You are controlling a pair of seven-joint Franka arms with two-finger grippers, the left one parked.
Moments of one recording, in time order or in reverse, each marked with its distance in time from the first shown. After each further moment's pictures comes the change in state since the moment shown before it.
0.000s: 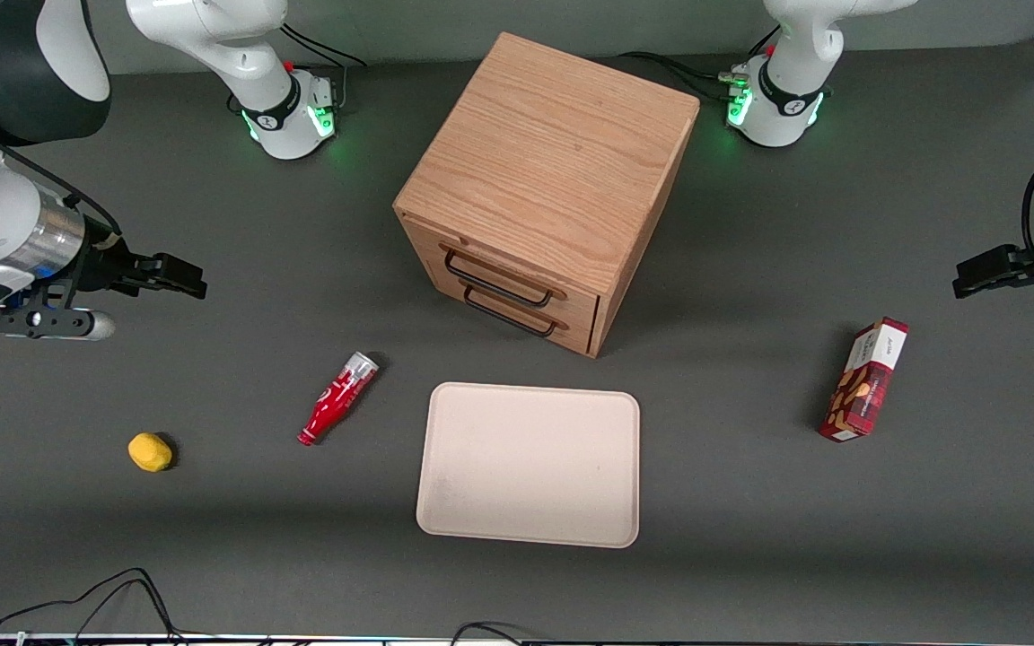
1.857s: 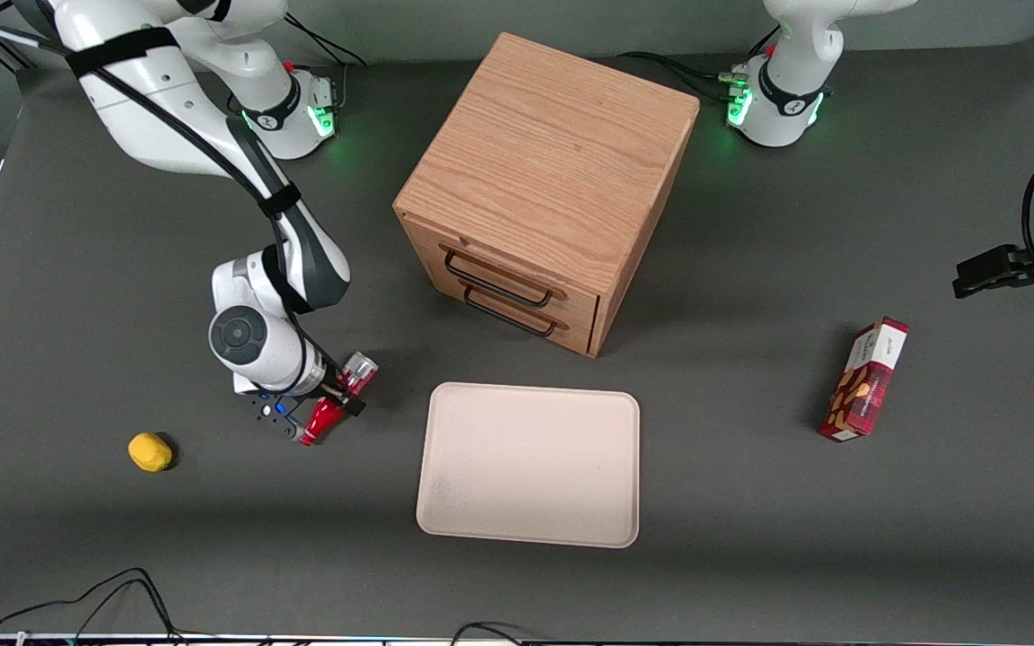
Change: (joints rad) arm 0.152 0.493 0.035 -0.236 -0.105 0.789 0.784
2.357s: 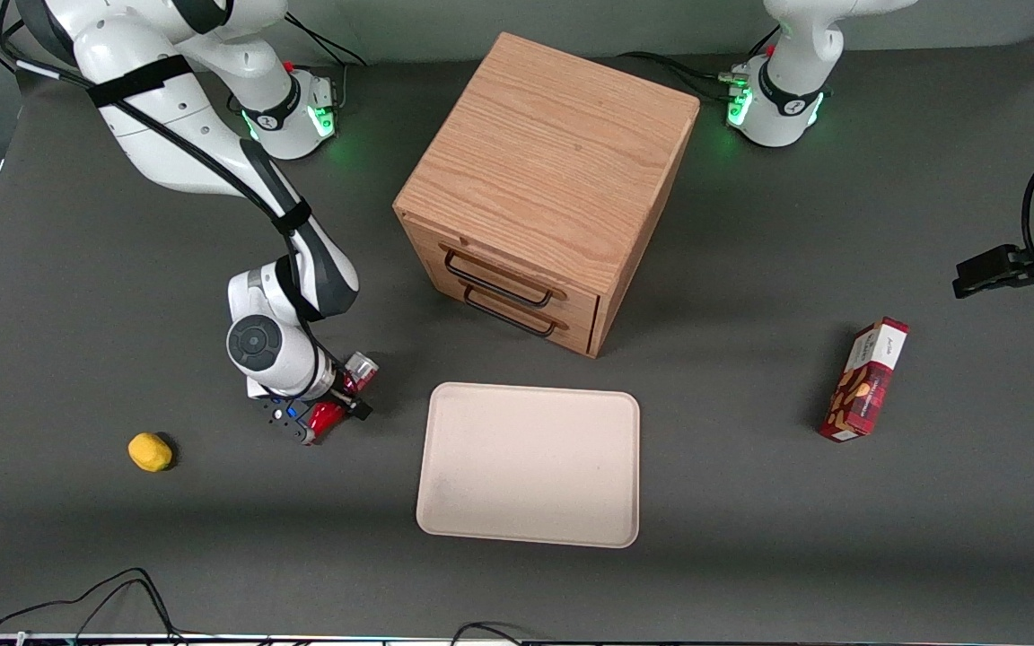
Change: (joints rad) arm 0.000 0.047 0.000 0.000 -0.005 0.052 0.006
